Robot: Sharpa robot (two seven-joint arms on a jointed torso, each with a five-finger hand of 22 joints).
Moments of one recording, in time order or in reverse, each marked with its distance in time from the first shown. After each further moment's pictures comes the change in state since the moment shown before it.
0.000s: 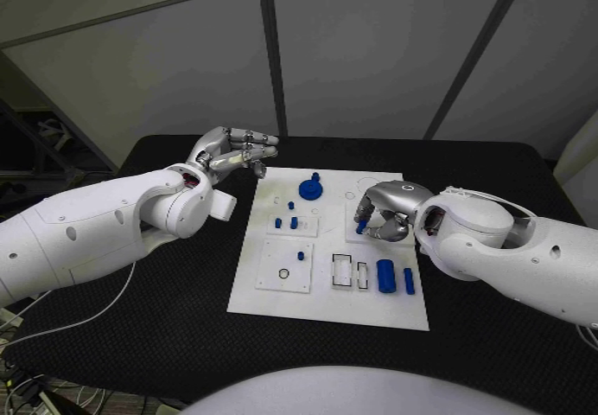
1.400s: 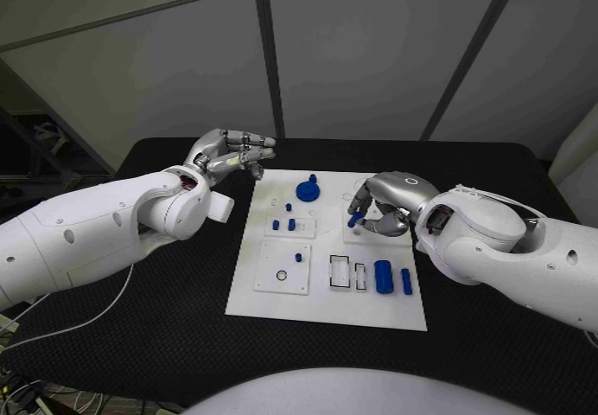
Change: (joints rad) left arm 0.000 0.004 0.000 -0.009 0.000 0.001 0.000; left_hand 0.000 0.000 0.000 0.000 0.000 0.000 0.000 0.000 0.000 0.000 0.000 0.001 0.000 0.000 0.000 0.000 -0.001 0.000 0.000 0.000 0.000 0.000; right arm 0.000 -0.044 0.020 0.091 0.002 -0.117 0.004; right_hand 0.030 0.030 0.027 -0.017 -0.023 0.093 -0.013 0.023 0.017 0.124 -0.029 0.017 0.011 0.000 -0.022 0.052 0.047 -0.001 0.063 -0.023 0.070 0.000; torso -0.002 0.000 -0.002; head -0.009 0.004
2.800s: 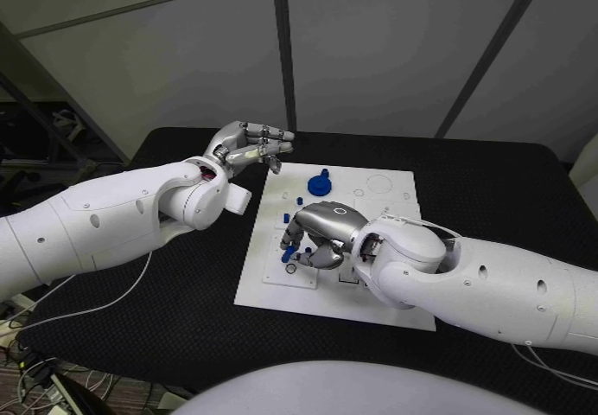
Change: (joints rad) left arm -0.001 0.023 0.000 -0.007 0.000 0.002 0.000; left_hand 0.004 0.004 -0.004 -0.004 0.000 0.000 0.000 0.000 -0.002 0.000 0.000 0.007 0.001 0.000 0.000 0.000 -0.002 0.000 0.000 0.000 -0.004 -0.001; right arm -0.019 0.289 -0.105 -0.075 0.081 -0.033 0.128; right_hand 0.000 0.000 0.000 0.000 0.007 0.005 0.000 -0.002 0.000 0.004 0.004 -0.007 0.000 0.000 0.000 0.004 0.003 0.000 0.003 0.004 0.003 0.000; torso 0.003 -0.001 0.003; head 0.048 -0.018
